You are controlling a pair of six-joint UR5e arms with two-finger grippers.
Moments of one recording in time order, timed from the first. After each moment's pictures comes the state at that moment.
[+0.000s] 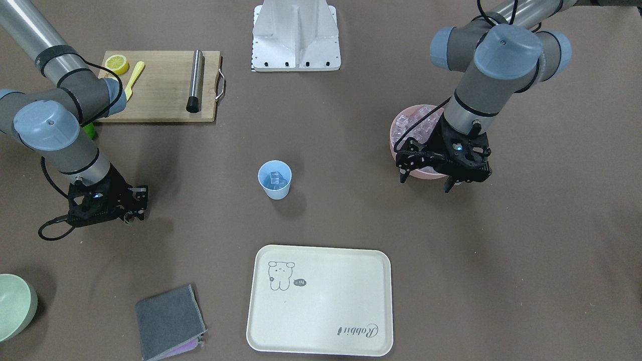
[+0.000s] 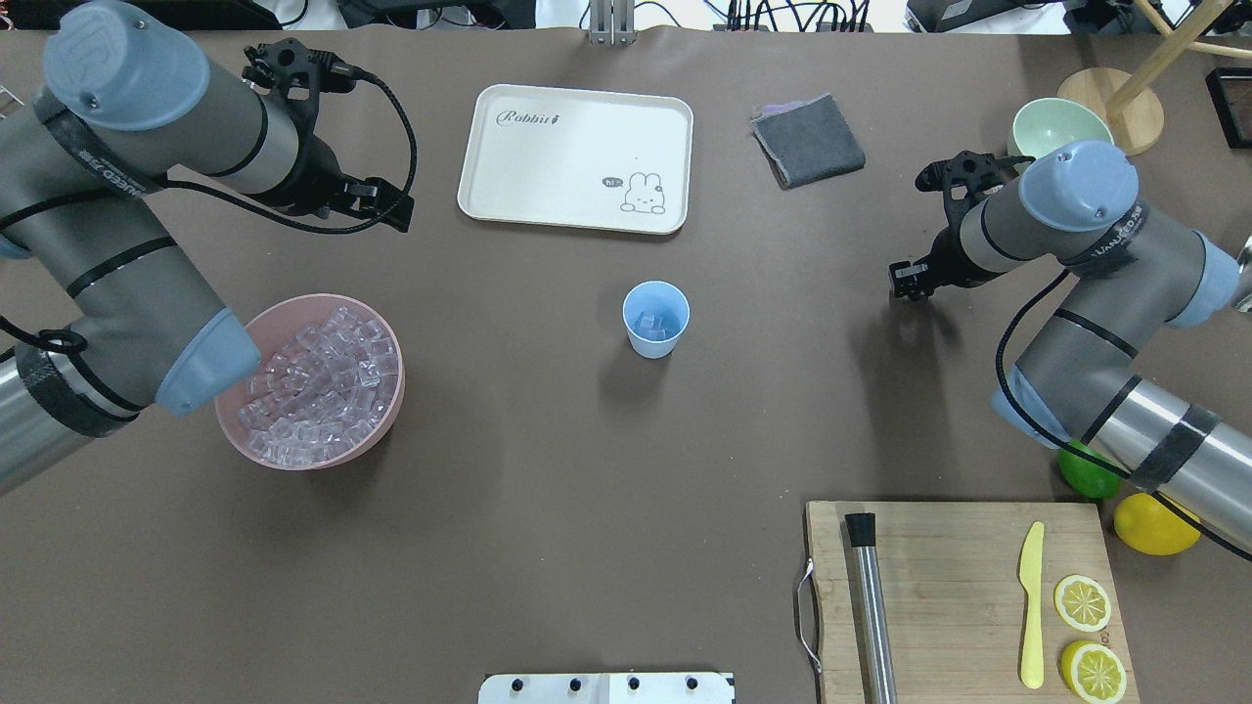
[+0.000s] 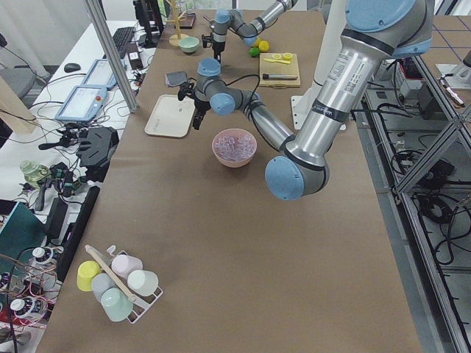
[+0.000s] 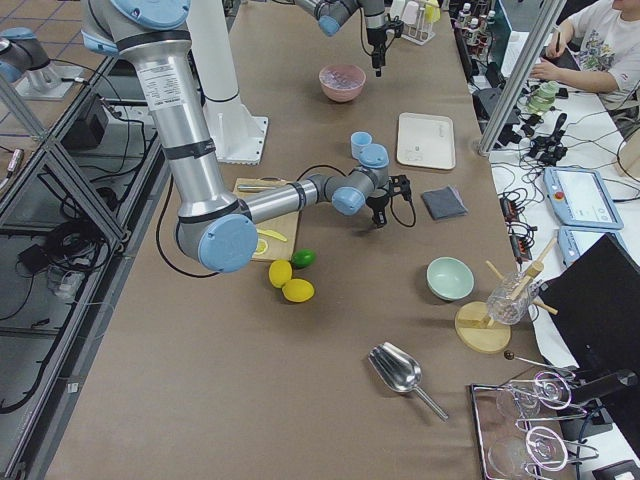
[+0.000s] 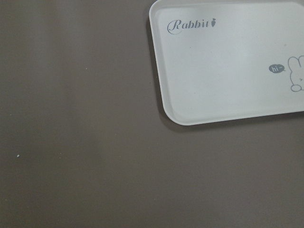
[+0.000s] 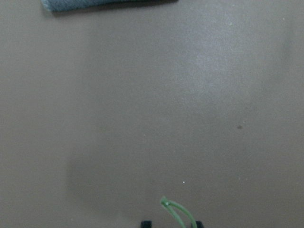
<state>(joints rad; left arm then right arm) -0.85 -2.06 -1.73 -1.82 -2.00 -0.83 0.84 -1.26 1.50 -1.04 1.99 0.79</state>
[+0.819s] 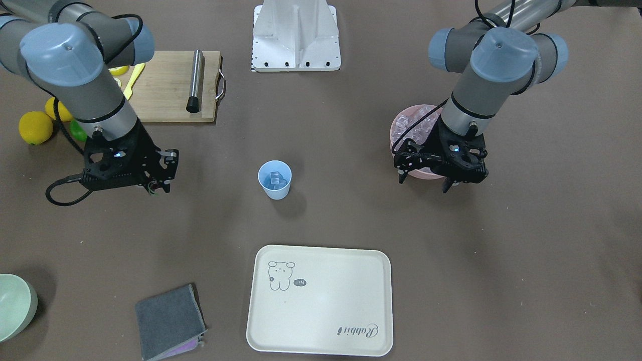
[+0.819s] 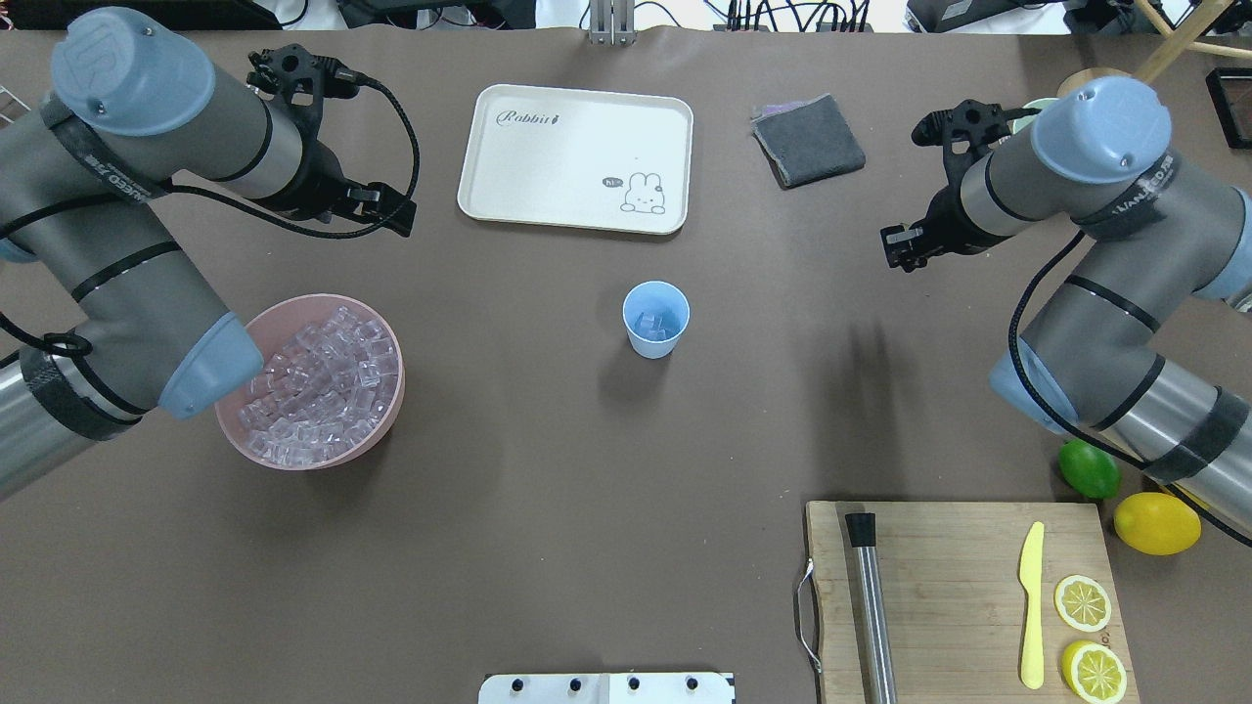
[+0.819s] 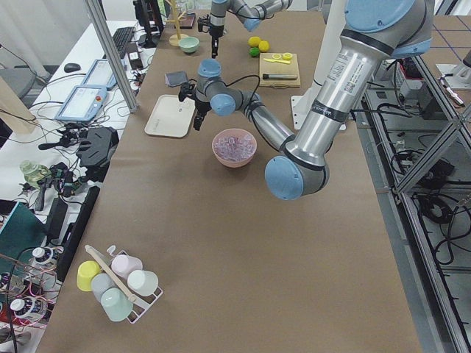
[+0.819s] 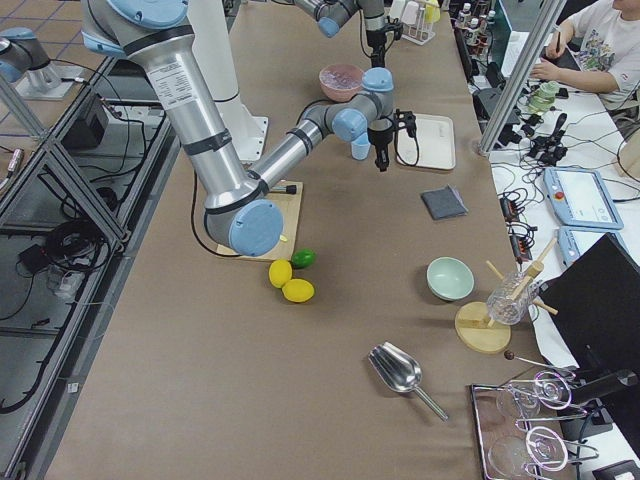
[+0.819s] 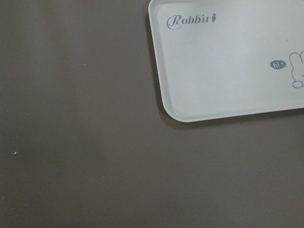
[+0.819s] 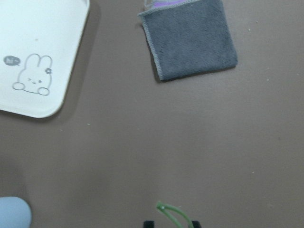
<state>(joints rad) -0.84 -2.06 -1.72 -1.82 -1.99 -0.83 0.84 -1.04 1.80 -1.58 2.00 0.89</state>
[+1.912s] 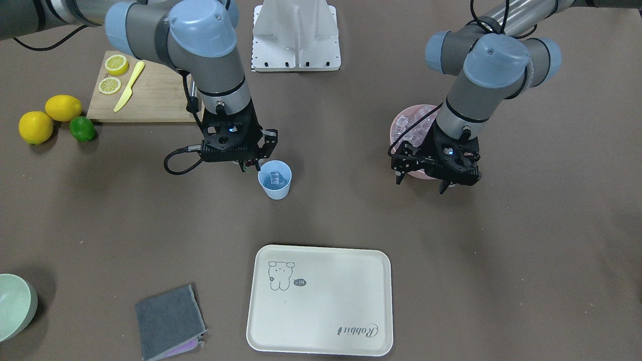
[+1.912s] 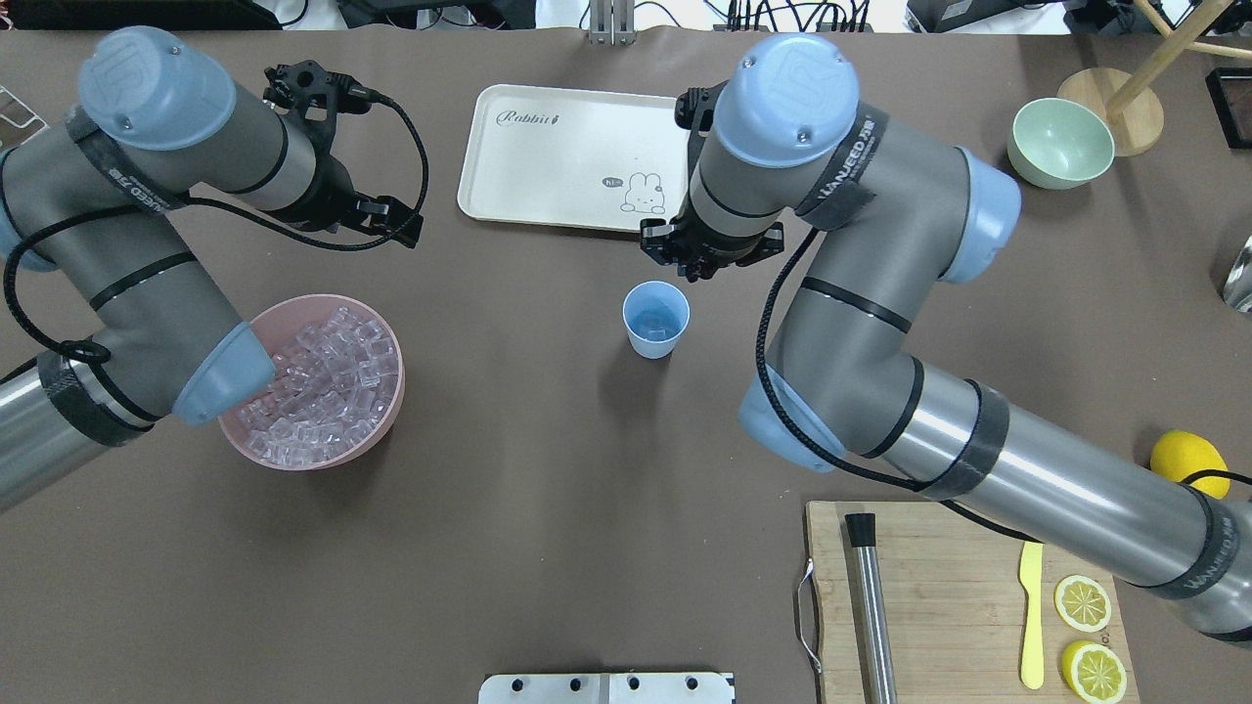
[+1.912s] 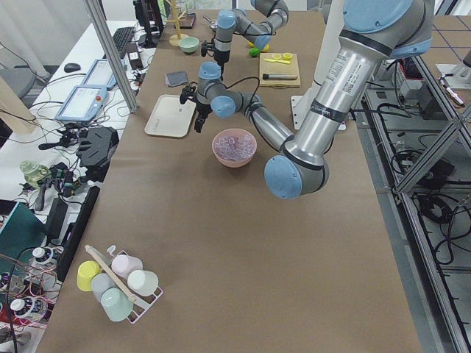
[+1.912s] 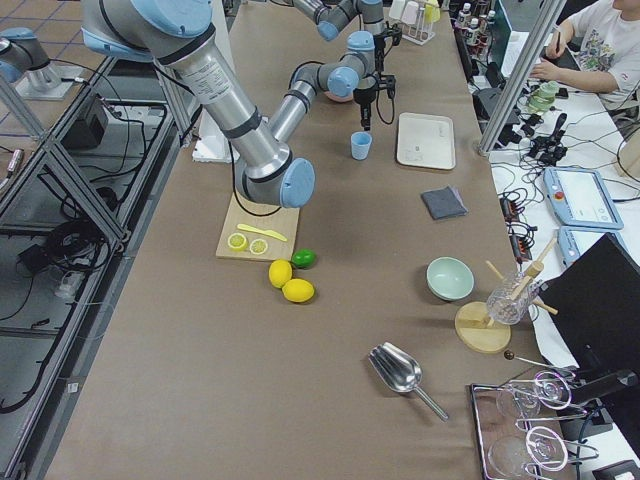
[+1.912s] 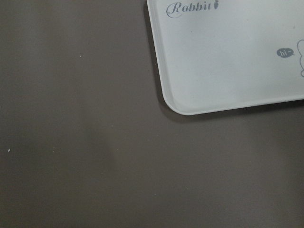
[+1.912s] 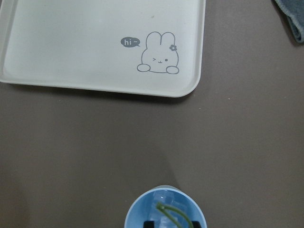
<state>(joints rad) -0.82 -2.07 -1.70 -1.82 -1.99 -0.82 0.62 -0.76 1.60 -1.60 1.85 1.14</state>
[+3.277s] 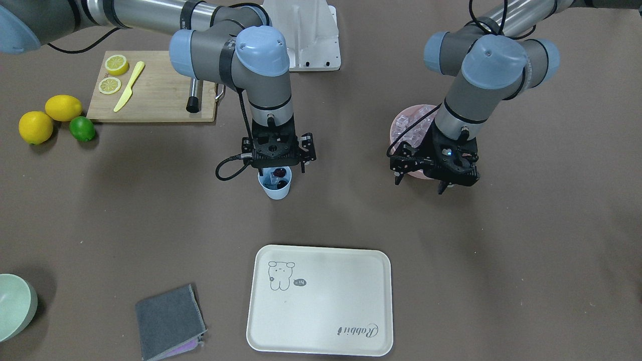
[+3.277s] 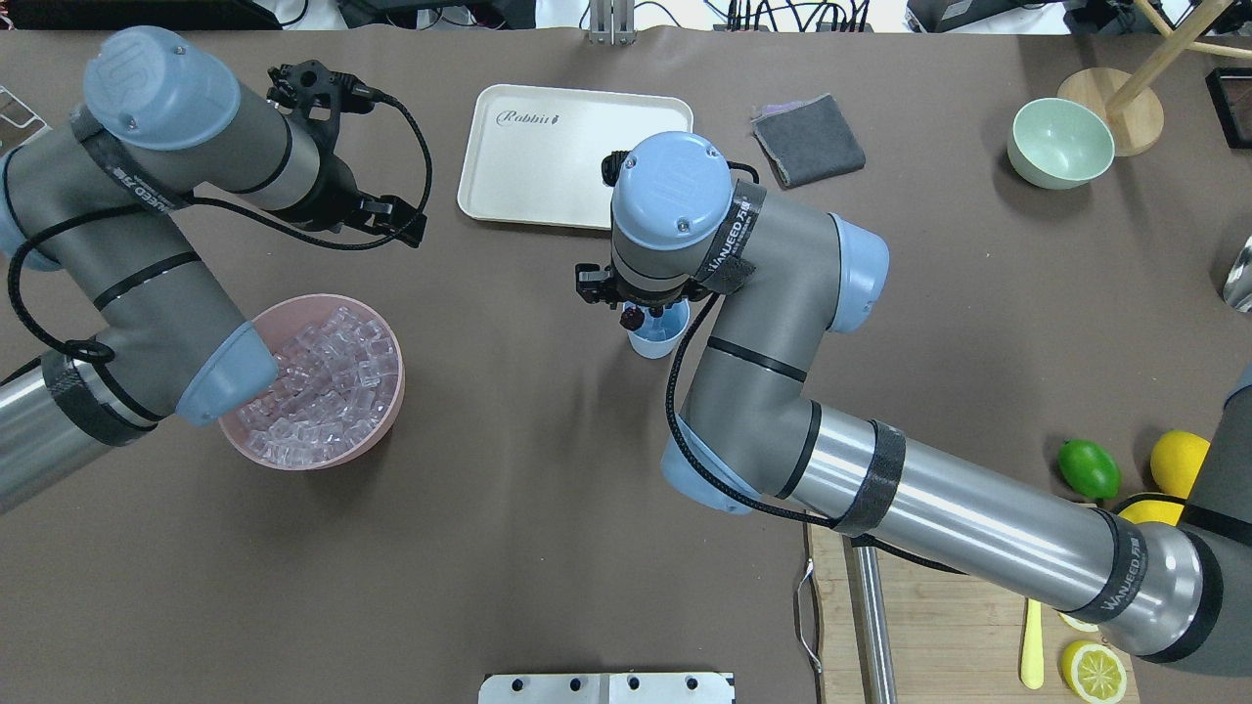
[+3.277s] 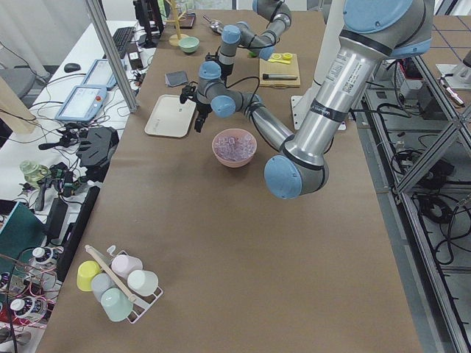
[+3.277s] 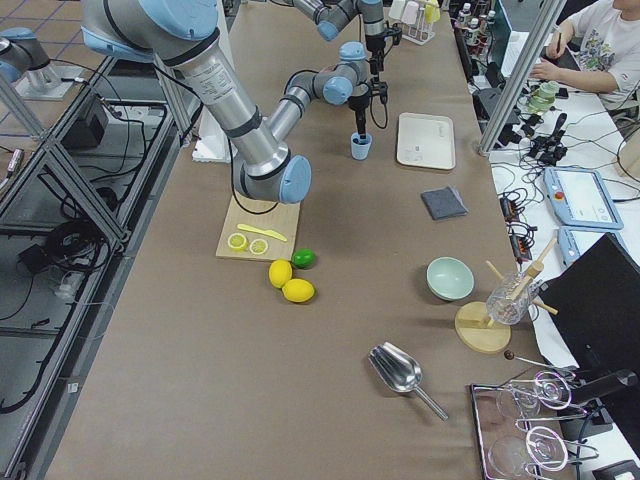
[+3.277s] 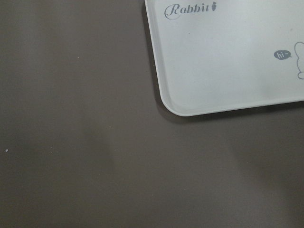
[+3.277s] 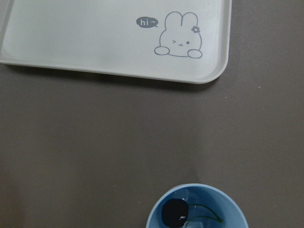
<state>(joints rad) -0.82 -2.07 -1.70 -1.82 -1.99 -0.82 0.56 -0.75 1.54 -1.54 1.77 1.16</state>
